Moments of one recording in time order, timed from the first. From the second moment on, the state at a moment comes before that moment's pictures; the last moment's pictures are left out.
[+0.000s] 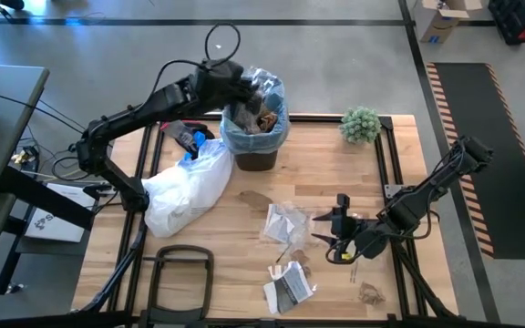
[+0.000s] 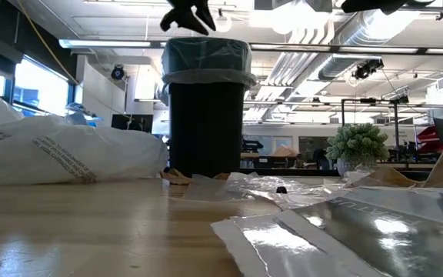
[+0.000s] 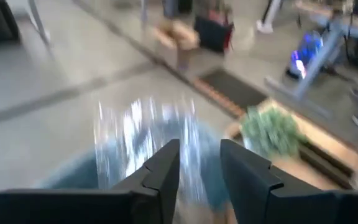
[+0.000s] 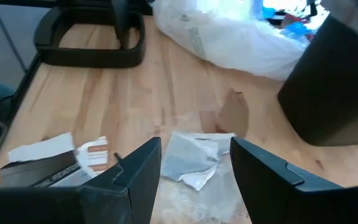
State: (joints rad) left arm 0.42 1.59 1.70 -0.49 -0.37 -0.26; right arm 0.67 1.23 0.90 -0.39 0.68 0.38
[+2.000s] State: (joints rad) left arm -0.34 1.66 1.35 -0.45 -0.29 -0.46; right arm 0.87 1.19 0.90 -0.50 0.86 0.52
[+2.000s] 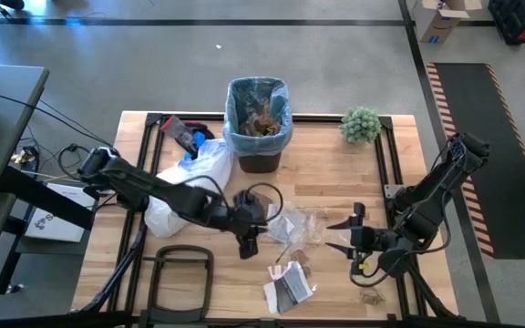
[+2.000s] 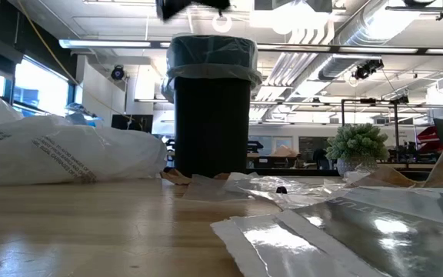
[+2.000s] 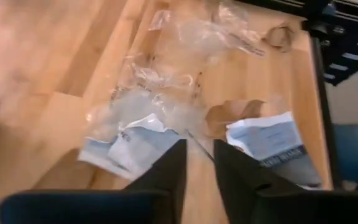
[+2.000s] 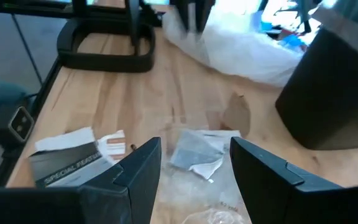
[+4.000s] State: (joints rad) left arm -0.28 1.91 1.26 -0.37 -0.13 -0.73; right arm 0.39 1.46 0.90 -0.39 0.33 0.72
